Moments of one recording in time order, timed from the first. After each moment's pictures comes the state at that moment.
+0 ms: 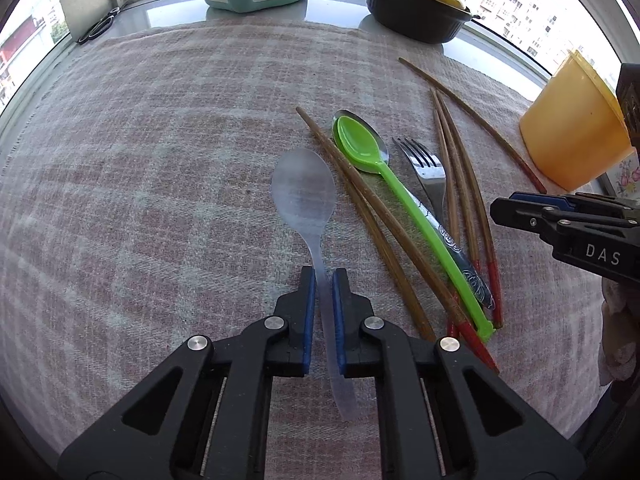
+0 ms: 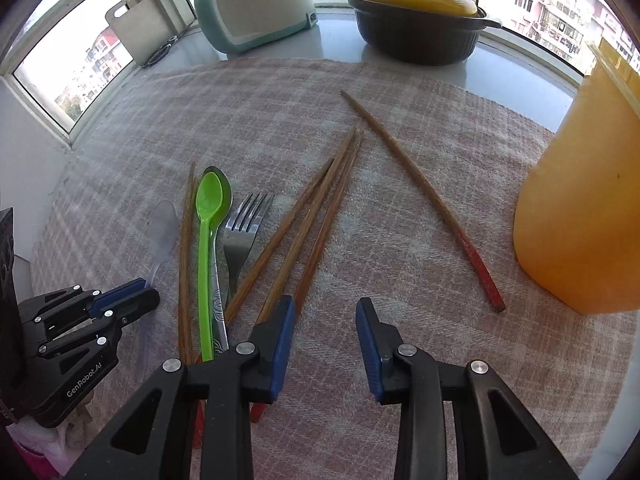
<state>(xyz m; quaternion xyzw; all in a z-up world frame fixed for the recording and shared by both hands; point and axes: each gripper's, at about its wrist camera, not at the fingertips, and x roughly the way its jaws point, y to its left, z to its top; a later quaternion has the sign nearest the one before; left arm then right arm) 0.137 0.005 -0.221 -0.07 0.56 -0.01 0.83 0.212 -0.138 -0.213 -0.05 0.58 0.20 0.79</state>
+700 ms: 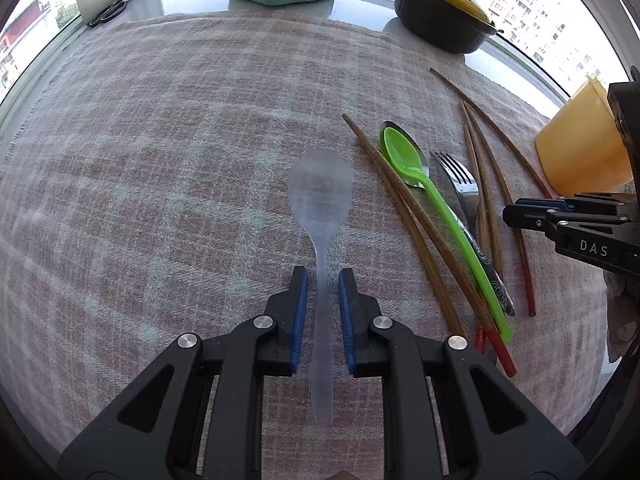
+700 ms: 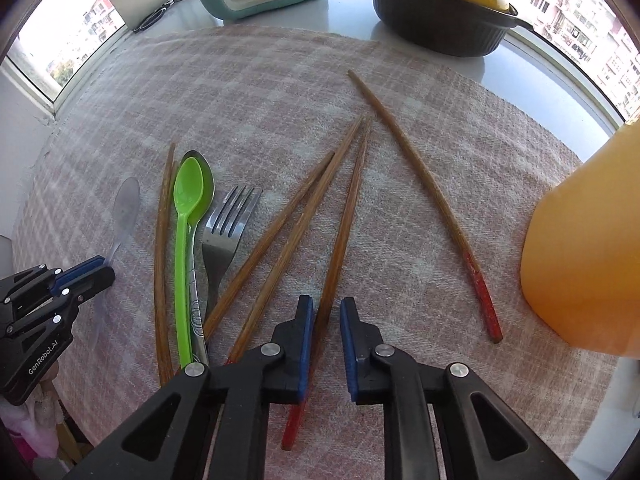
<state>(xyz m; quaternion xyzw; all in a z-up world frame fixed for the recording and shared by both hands) 0.145 0.037 -0.219 -0.10 0.57 -0.01 0.82 0.237 -0.118 -0.224 -0.10 0.61 0.20 0.76</state>
